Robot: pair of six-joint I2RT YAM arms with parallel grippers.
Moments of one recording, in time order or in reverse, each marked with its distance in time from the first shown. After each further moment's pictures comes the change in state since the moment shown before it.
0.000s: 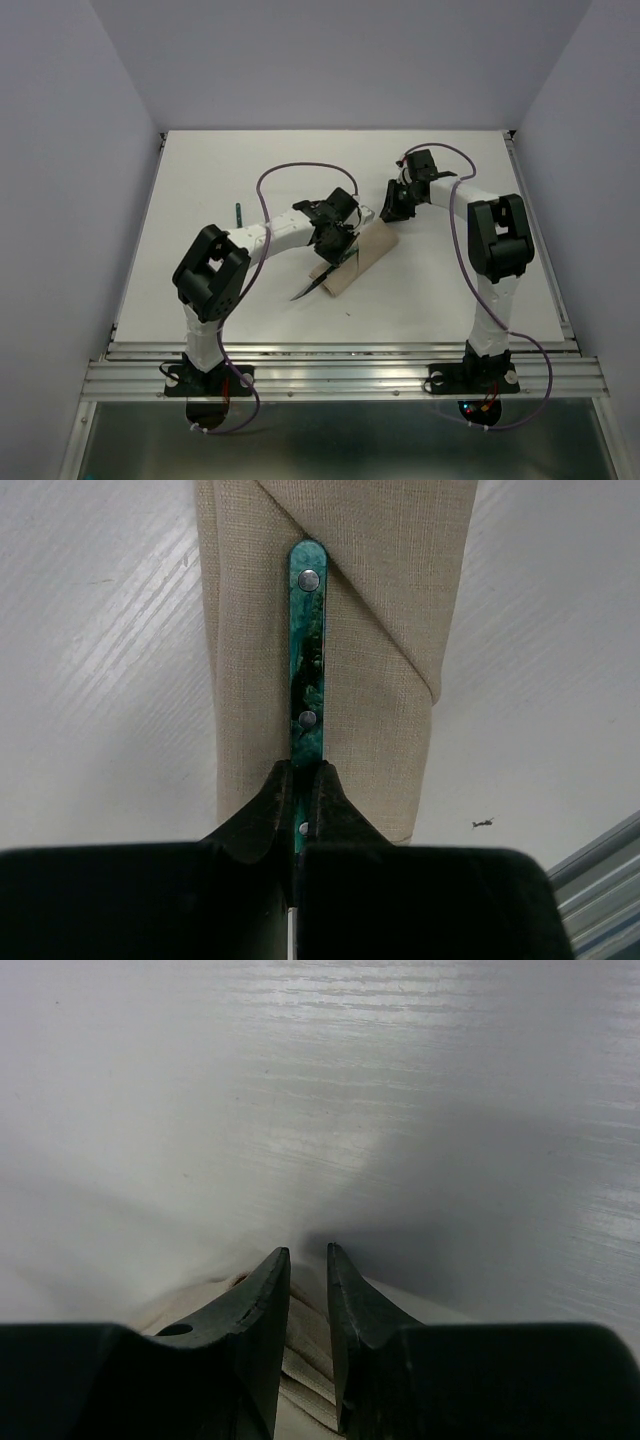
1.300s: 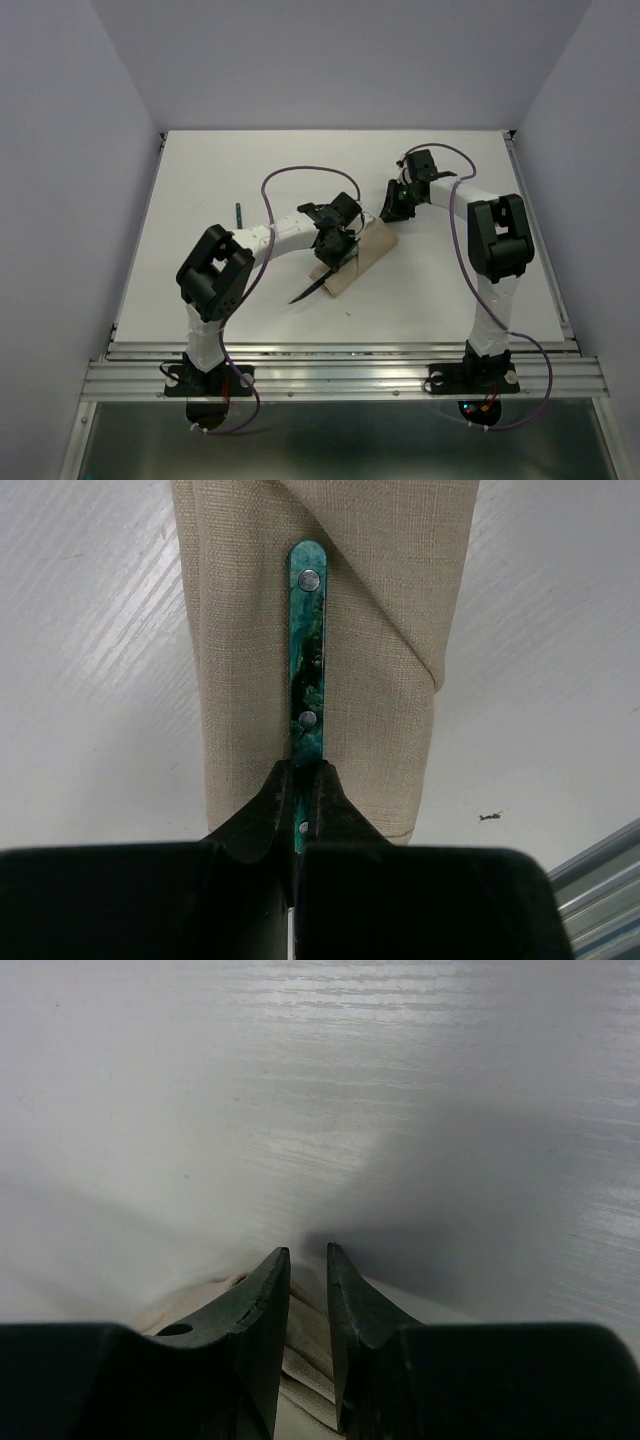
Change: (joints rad) left arm -0.022 0.024 0.005 -0.039 -0.032 0.004; right arm 0.000 0.001 0.000 0.000 0.000 0.012
